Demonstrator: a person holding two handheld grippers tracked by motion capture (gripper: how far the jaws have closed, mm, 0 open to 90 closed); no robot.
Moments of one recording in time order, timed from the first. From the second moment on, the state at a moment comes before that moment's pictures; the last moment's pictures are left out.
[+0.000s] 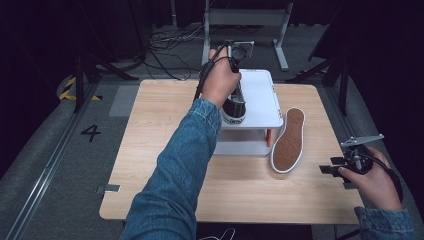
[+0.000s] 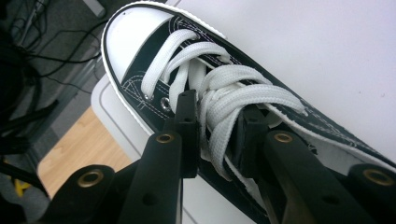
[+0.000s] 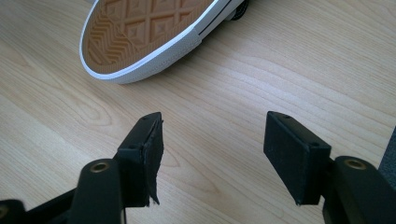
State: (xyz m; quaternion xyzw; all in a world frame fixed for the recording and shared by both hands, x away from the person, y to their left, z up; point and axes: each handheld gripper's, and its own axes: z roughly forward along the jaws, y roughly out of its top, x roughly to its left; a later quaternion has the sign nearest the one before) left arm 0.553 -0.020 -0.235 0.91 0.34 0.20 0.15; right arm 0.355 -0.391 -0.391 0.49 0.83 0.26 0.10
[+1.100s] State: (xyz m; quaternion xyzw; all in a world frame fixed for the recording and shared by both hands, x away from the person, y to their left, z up) left arm 0.466 0.103 -0.216 0.87 0.35 0.20 0.28; right arm 0.370 -0.377 -0.391 0.47 0.83 0.28 0.11
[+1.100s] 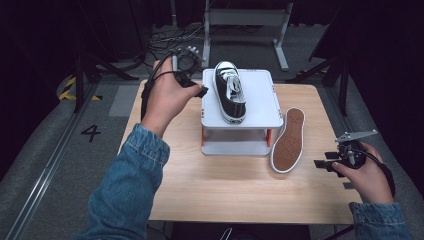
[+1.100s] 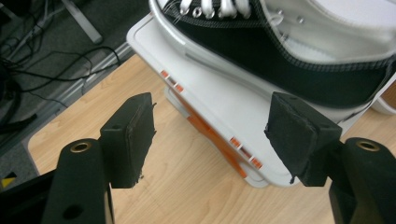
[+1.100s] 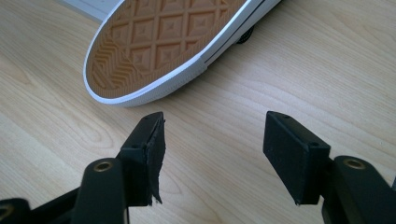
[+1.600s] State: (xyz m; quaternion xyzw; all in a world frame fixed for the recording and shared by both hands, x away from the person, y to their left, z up) left arm 0.414 0.155 -0.266 0.87 0.38 0.16 0.28; right arm 0.379 -0.370 -0.392 0.45 0.83 0.31 0.13
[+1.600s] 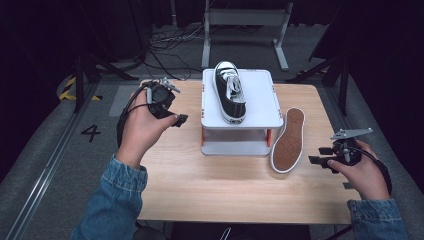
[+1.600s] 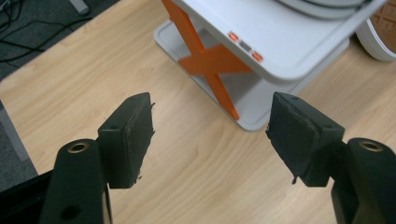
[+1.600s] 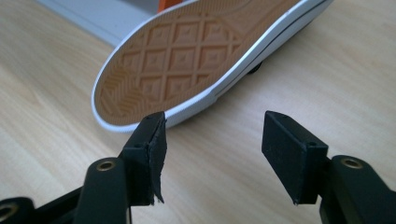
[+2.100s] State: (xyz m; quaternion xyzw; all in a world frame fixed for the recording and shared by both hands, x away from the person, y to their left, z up) left arm 0.391 0.174 -0.314 0.85 0.40 0.13 0.32; right arm 0.395 -0.357 -0.383 0.44 0.84 0.29 0.13
